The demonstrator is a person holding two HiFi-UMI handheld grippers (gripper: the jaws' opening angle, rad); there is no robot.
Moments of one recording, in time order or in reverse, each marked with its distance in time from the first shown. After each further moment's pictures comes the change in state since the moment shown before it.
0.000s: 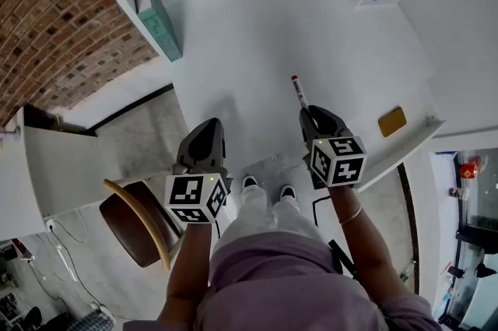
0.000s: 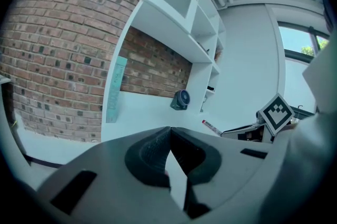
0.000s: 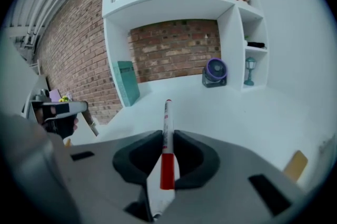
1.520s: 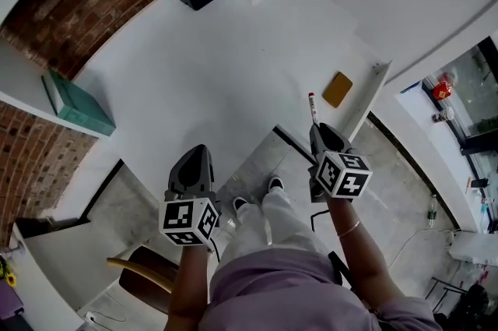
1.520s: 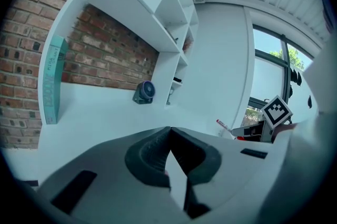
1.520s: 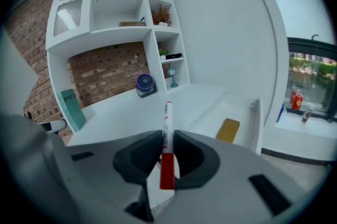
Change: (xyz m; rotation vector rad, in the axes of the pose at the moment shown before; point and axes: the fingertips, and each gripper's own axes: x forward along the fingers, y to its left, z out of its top) left arm 0.061 -0.122 -0.011 0.095 0.090 -0.347; right arm -0.147 -0.154 -0.064 0.410 -0.143 -0.506
